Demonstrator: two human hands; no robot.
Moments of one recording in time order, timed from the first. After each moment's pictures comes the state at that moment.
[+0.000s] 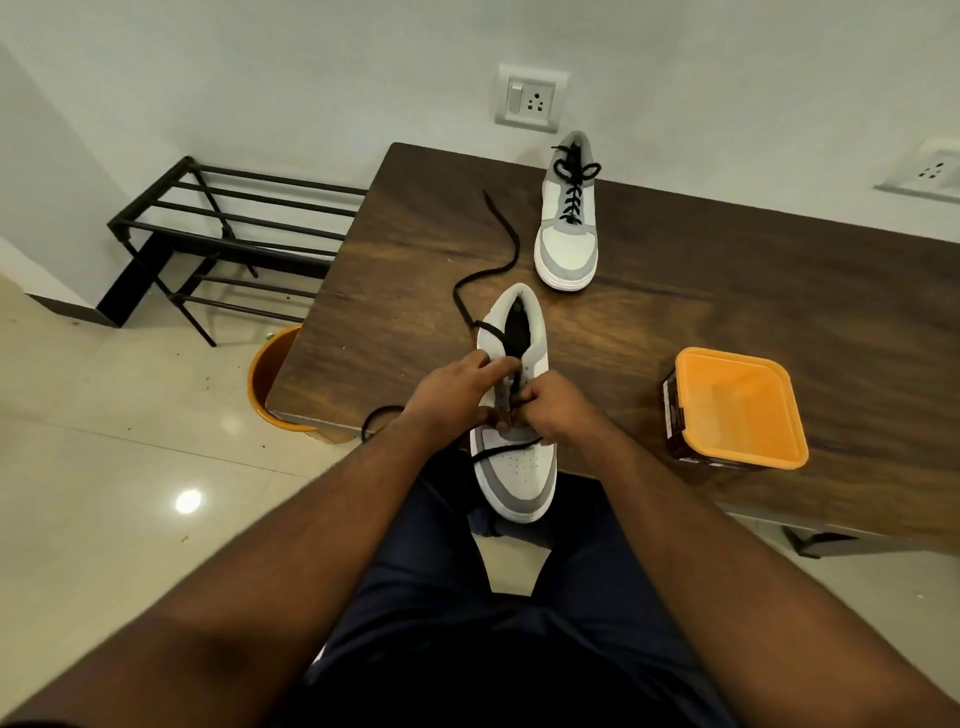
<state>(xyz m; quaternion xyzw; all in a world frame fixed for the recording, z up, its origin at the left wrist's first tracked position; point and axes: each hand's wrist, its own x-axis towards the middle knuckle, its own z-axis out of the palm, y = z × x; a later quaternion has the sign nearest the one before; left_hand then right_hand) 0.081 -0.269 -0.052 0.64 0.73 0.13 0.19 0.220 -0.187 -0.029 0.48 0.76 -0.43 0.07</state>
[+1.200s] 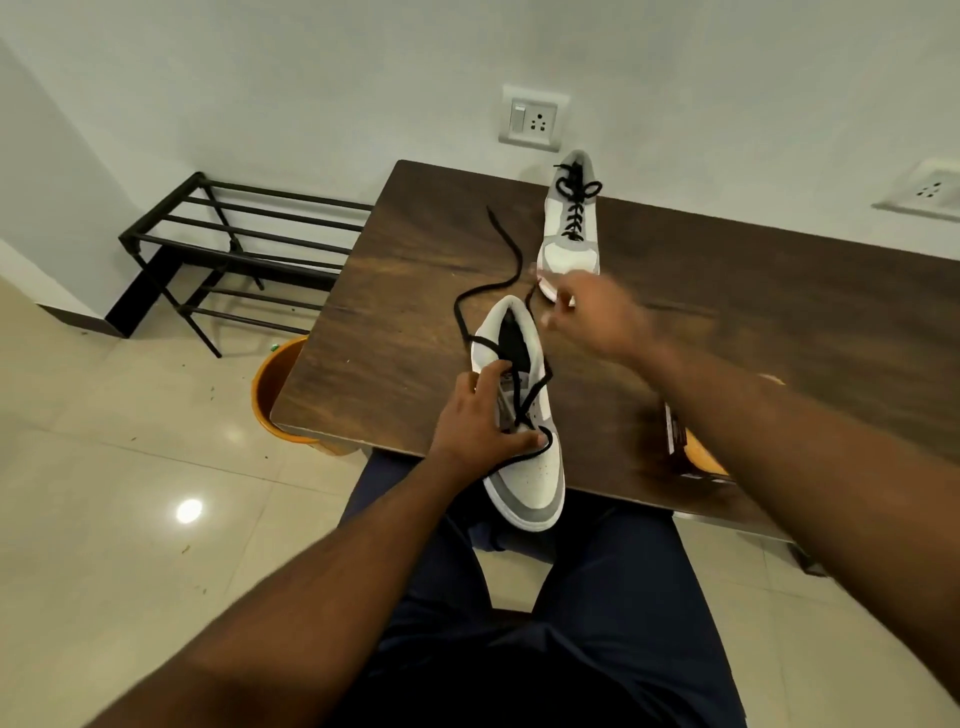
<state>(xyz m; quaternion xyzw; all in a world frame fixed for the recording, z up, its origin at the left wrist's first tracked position) 0.119 -0.277 -0.060 0.47 0.78 0.32 0.26 0.210 -0.105 0.051 0.30 0.94 -0.15 -0.06</state>
